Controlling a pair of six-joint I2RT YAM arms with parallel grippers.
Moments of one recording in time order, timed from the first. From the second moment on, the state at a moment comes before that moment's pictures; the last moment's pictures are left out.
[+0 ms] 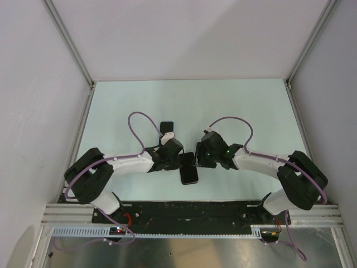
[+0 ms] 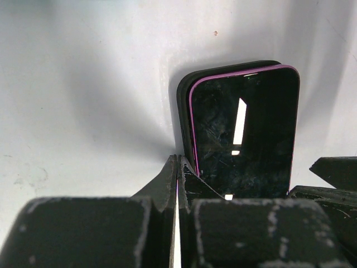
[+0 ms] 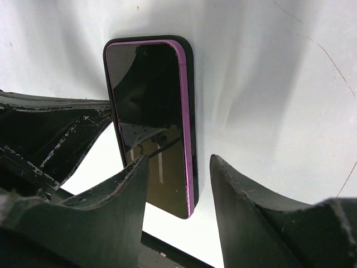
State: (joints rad) left arm -0.87 1.54 0.74 -0.21 -0.21 -0.91; right arm 0.81 1.48 0.77 -0.19 -0.04 0.83
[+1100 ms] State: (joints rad) left arm -0.87 1.54 0.74 -0.21 -0.21 -0.91; right arm 0.93 1.49 0.77 -0.27 0.08 0.83
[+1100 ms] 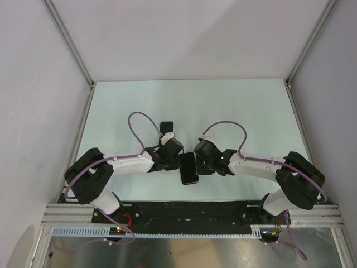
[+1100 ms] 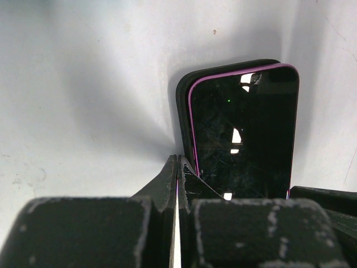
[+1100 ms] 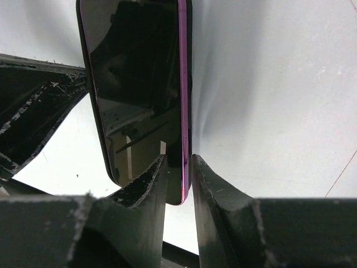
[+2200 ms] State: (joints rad) left arm -0.87 1.55 0.74 -0.21 -0.20 -0.91; right arm 0.98 1.58 0.87 -0.37 0.16 0.83
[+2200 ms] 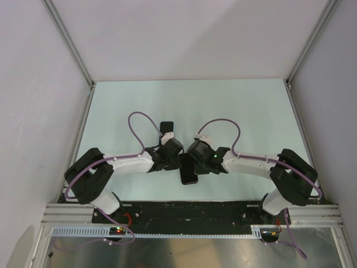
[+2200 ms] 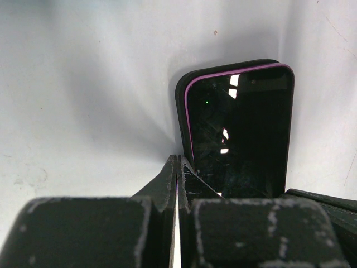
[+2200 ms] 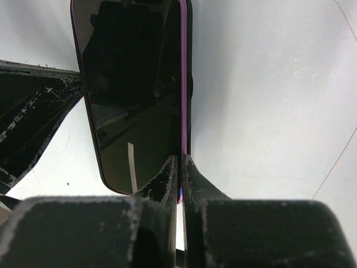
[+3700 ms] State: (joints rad) left arm -0.87 1.54 0.74 -0.20 -0.20 -0.91; right arm 0.98 1.61 0.91 -0.38 0.15 0.82
